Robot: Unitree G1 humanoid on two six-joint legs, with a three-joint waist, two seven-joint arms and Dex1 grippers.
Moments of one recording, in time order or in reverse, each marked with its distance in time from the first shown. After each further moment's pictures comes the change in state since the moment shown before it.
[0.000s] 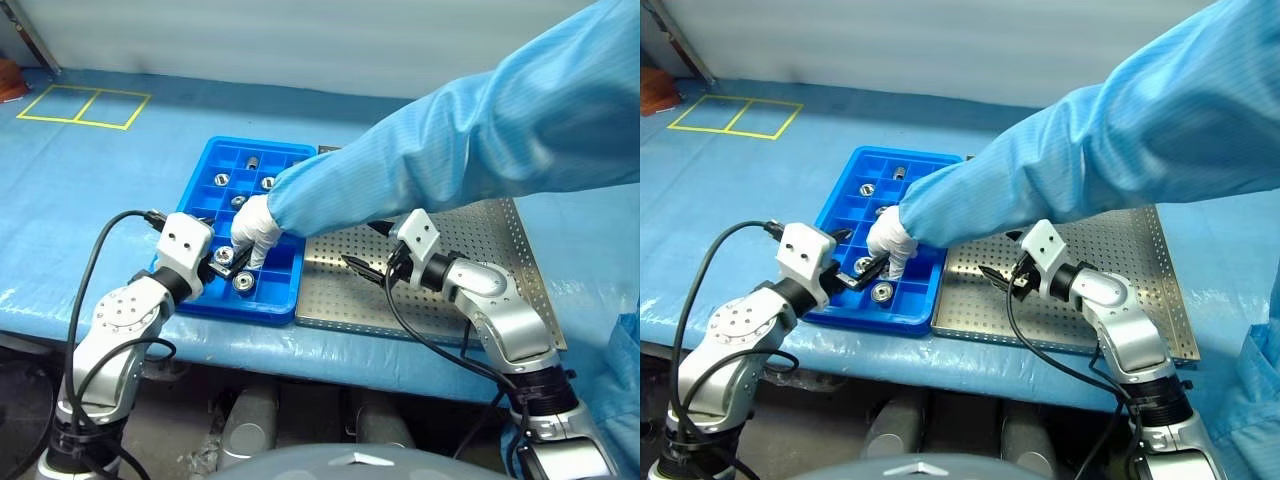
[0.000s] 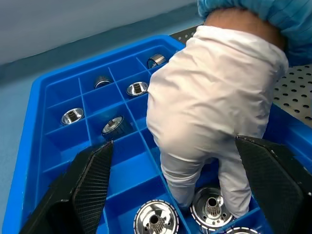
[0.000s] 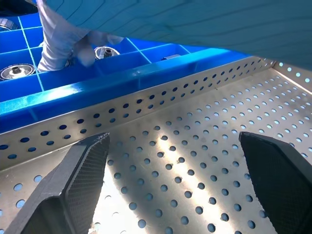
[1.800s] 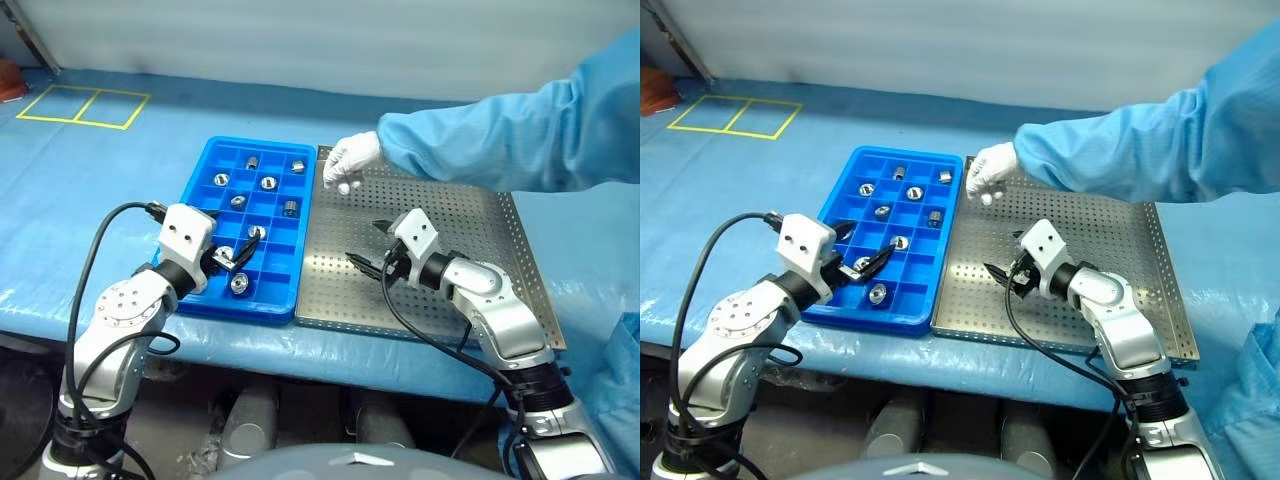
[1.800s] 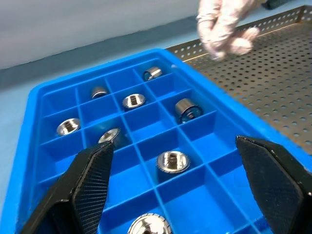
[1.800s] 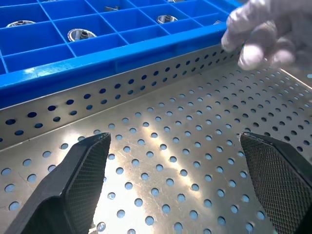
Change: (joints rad) left arm -0.049 -0.017 -0.004 -0.011 -0.045 0.022 0.001; right arm -0.011 0.008 0.003 0.041 -0.050 0.003 -0.049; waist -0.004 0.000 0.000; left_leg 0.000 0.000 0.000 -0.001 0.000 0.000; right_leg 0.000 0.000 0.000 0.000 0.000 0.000
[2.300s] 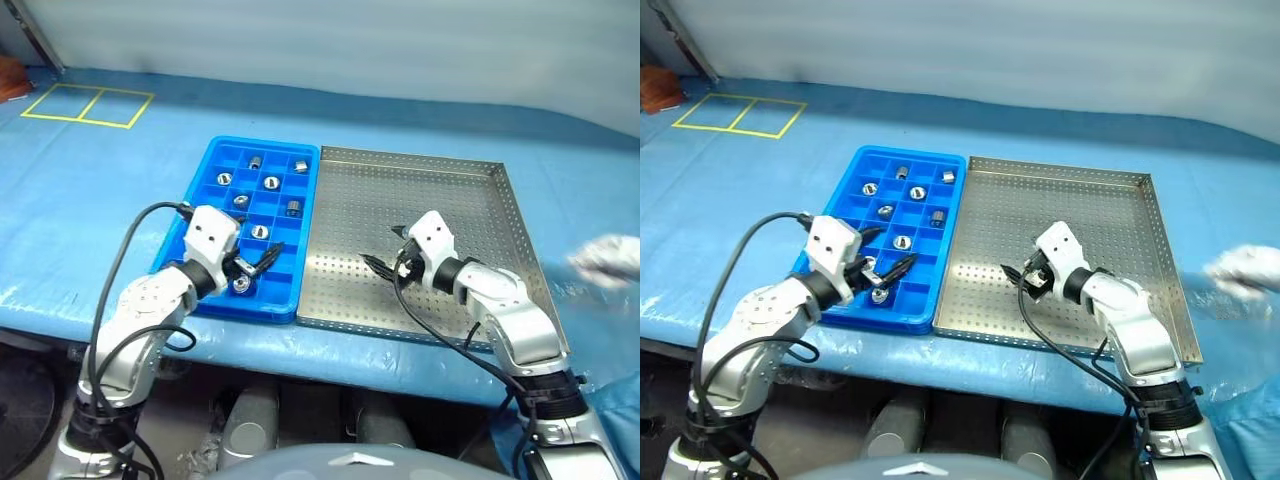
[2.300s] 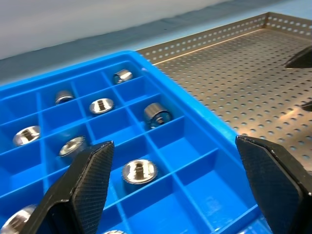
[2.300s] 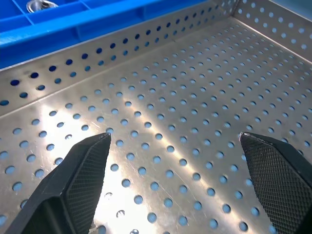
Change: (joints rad) left arm -0.084 -0.036 -0.129 0.059 -0.032 0.015 -0.053; right arm 0.052 -0.046 -0.066 -0.051 0.013 0.154 -0.054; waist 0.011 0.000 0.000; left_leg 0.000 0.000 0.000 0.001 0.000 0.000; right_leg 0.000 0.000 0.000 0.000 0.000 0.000
